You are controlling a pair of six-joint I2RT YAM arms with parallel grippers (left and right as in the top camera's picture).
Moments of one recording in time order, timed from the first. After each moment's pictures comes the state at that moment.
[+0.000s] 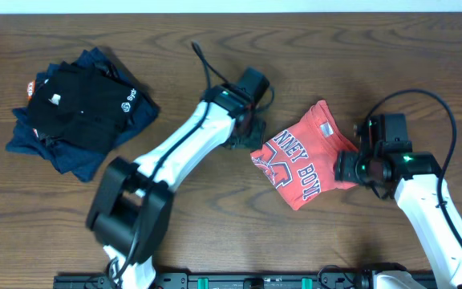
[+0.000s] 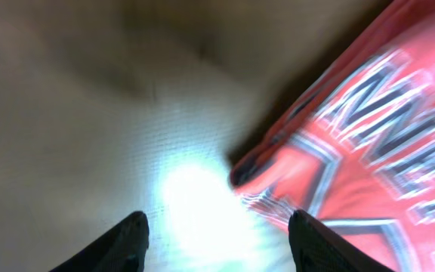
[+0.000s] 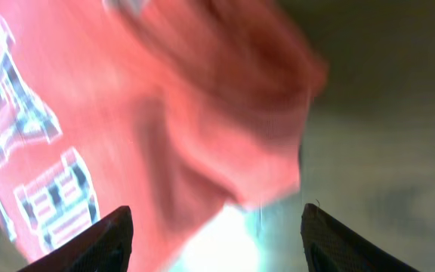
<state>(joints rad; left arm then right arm) -0.59 1.89 1.47 -0.87 0.10 -0.42 0.06 1.27 0.80 -0.85 -0.09 0.22</state>
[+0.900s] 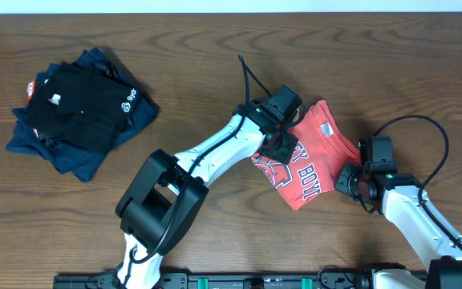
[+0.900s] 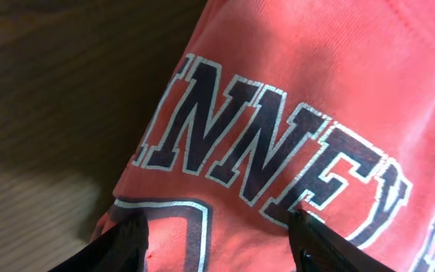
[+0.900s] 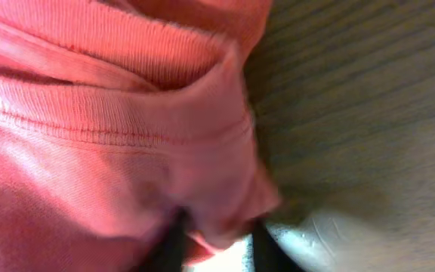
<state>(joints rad) -0.73 2.04 1.47 -0.70 0.18 -0.30 0.06 1.34 0.54 -0.45 -0.01 0.52</state>
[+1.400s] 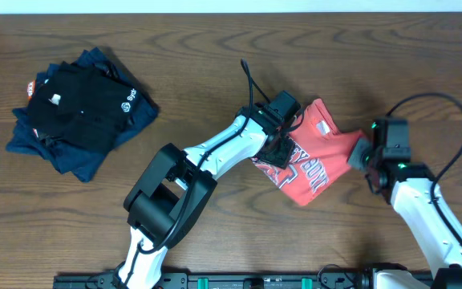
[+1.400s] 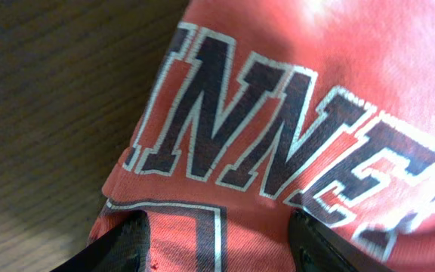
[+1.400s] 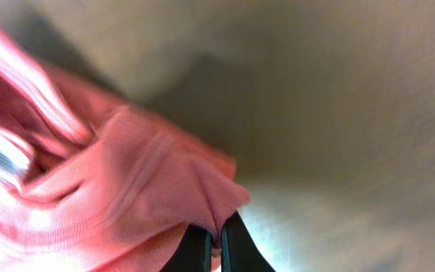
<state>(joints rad) -0.73 2.09 1.46 -0.71 0.19 -0.30 0.01 1.32 0.67 -0.36 0.13 0.43</state>
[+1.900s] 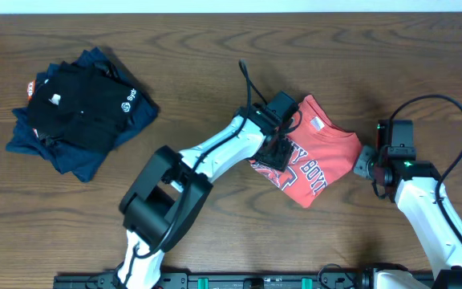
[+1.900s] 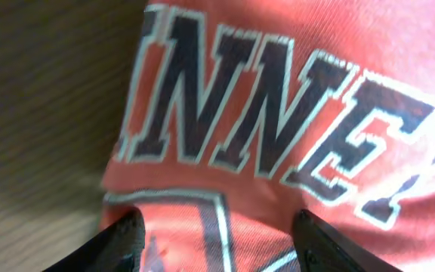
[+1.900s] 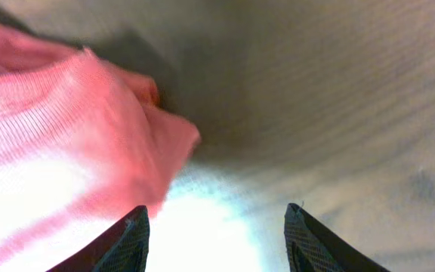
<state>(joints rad) -0.73 2.05 1.44 -0.75 0.19 -0.30 -0.02 1.31 0.69 -0.55 0.15 0.37</state>
